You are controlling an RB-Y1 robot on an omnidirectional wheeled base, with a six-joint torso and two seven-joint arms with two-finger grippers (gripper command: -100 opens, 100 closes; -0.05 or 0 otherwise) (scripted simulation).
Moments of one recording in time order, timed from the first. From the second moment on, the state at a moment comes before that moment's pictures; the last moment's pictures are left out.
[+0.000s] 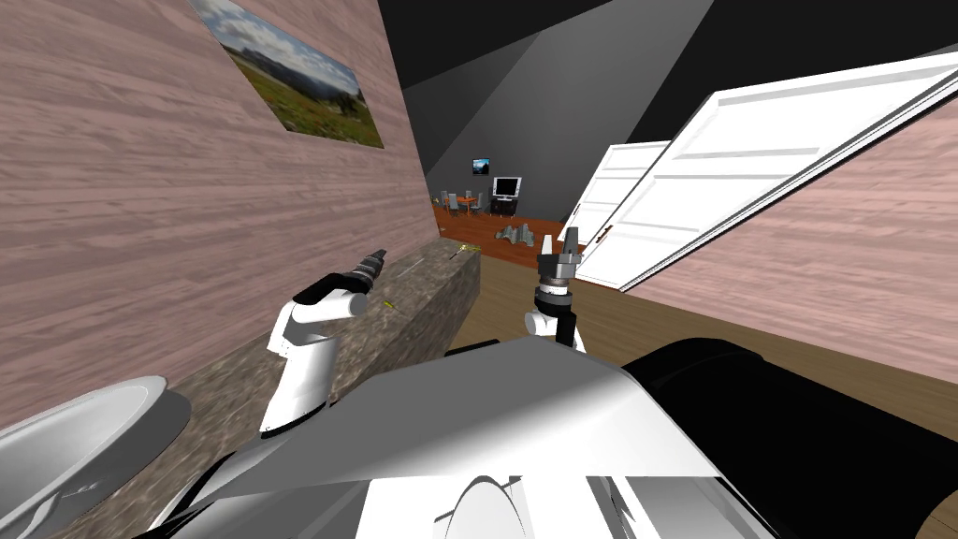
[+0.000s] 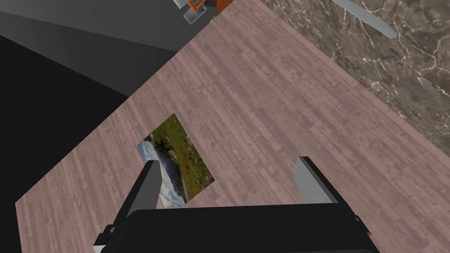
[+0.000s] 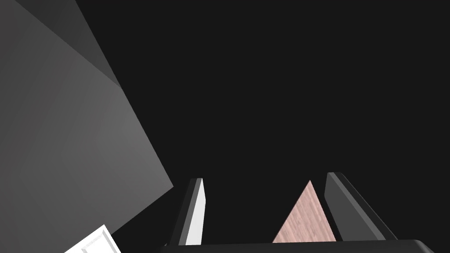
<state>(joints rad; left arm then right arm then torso) -0.12 0.49 0.19 -1.96 0.33 0.68 -0.50 0.46 0.02 -0.01 -2.38 -0.05 -0.59 0.05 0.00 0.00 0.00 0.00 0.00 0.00</state>
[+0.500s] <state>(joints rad) -0.16 0.53 0.19 -1.90 0.35 0.81 -0.55 0.46 0.02 -0.01 -2.38 -0.05 -0.59 0.05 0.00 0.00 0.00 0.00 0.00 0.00</state>
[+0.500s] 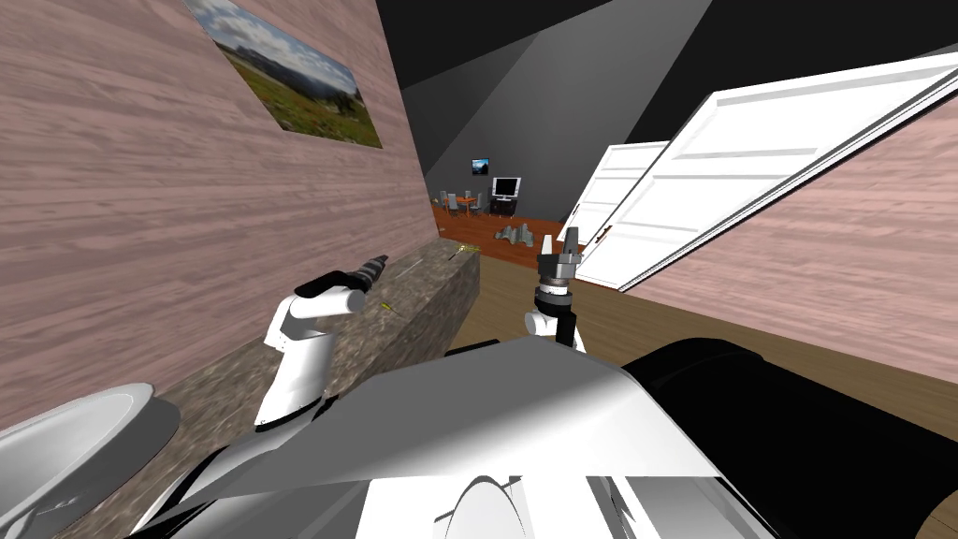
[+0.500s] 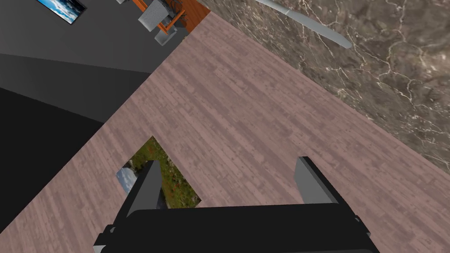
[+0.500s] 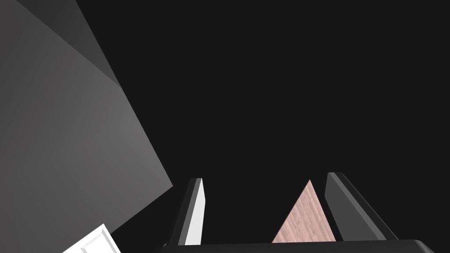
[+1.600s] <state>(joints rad) -0.22 0.61 0.16 -1.71 0.40 1.10 -0.67 0.46 0.02 -0.01 -2.38 -0.05 -0.59 0.05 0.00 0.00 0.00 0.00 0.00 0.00</state>
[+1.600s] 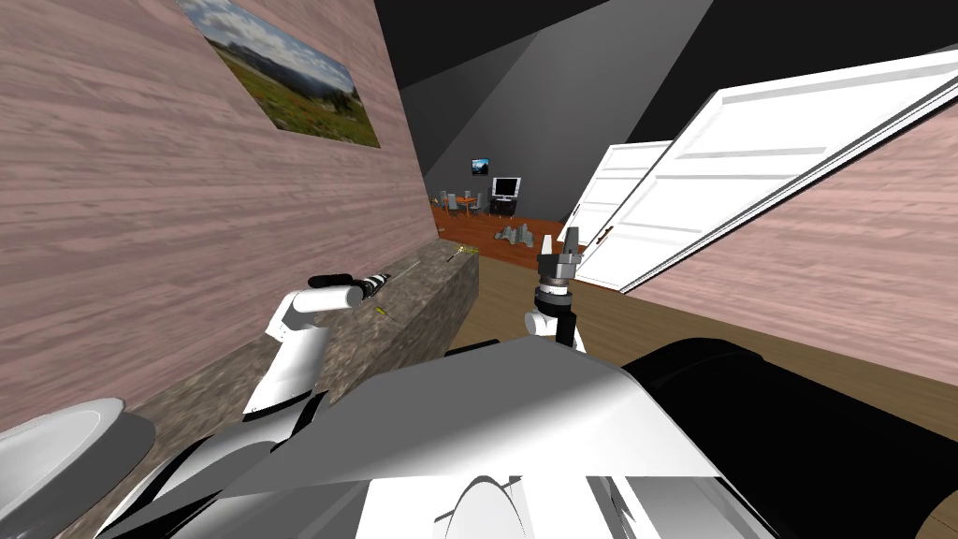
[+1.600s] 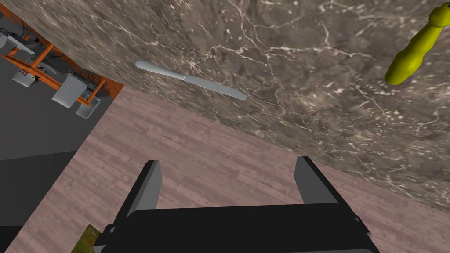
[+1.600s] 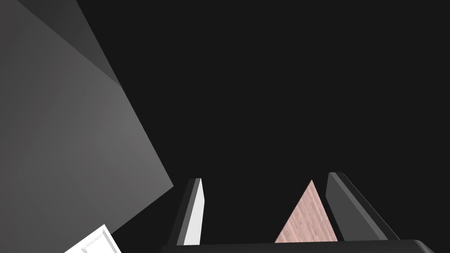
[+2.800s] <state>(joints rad) -0.24 0.69 0.10 -1.52 0.45 1.39 -0.79 0.46 0.02 -0.01 -2.38 -0.05 -0.59 0.05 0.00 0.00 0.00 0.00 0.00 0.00</state>
